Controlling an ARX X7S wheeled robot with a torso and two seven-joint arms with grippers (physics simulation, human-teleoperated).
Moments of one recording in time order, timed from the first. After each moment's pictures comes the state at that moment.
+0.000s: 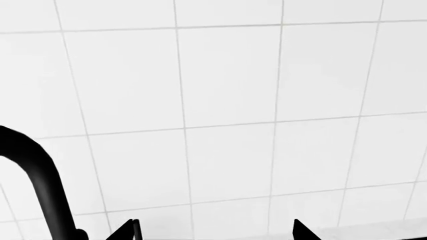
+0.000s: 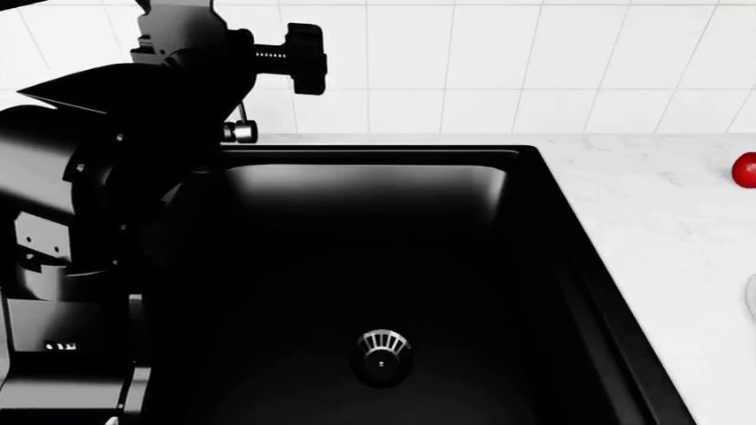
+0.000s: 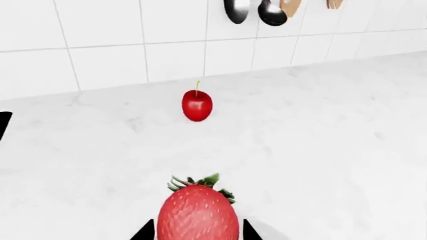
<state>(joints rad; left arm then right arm) -1.29 -0.15 0.17 -0.07 -0.48 -1.18 -0.25 0.14 1.11 0.68 -0.28 1.27 1.13 0.46</state>
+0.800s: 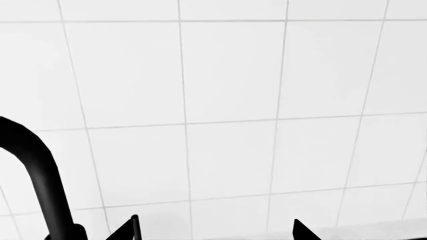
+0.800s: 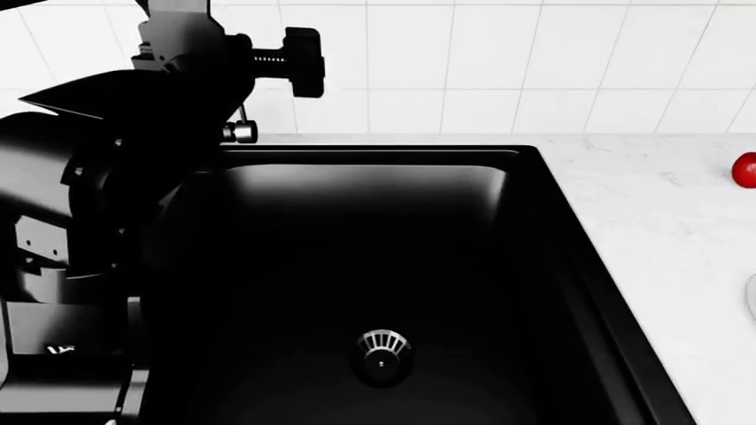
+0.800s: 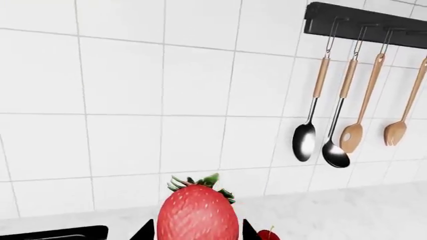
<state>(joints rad) -1.28 -0.16 0.17 -0.08 -0.50 -1.16 -0.26 1.31 1.10 -0.24 -0.11 1.34 1.17 0.55</state>
